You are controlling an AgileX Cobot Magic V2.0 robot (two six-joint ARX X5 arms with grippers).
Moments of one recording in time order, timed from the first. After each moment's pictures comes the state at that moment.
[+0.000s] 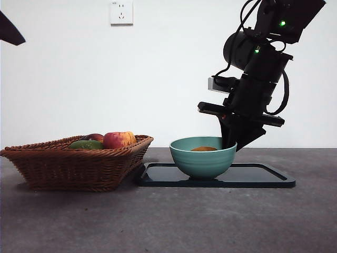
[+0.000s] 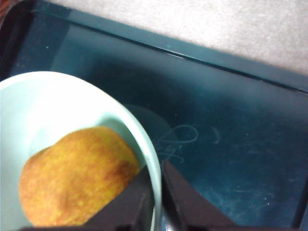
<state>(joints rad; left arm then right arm) -0.61 0.81 0.88 -0.87 0.40 -0.17 0.37 1.88 1.31 -0.46 -0.14 0.16</state>
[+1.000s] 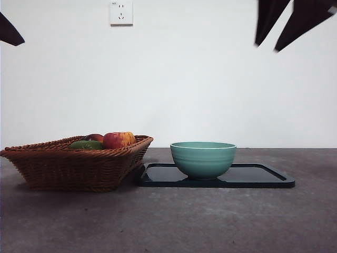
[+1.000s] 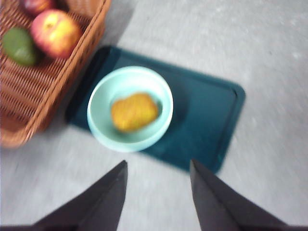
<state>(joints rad) -0.61 0.81 0.88 -0.87 0.40 -0.17 0.39 1.28 1.32 -0.88 -0.11 0.12</state>
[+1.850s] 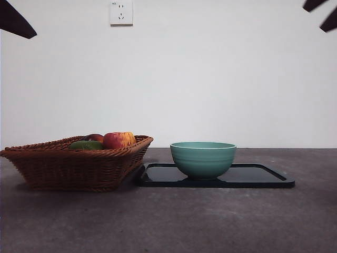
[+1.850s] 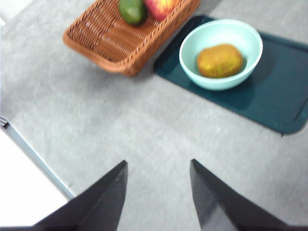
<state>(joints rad) -0.61 0.81 0.88 -0.82 0.40 -0.16 0.44 0.67 0.81 -0.80 -0.35 0.10</state>
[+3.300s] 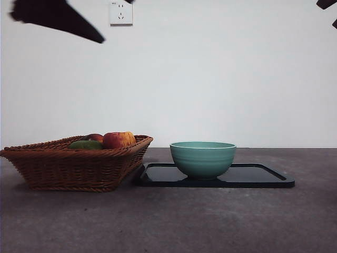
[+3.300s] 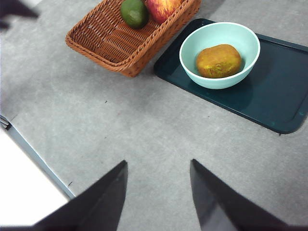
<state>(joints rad) -0.61 1.12 1.05 -0.59 0.38 -0.22 0.44 0.61 0.78 -0.80 -0.35 0.10</state>
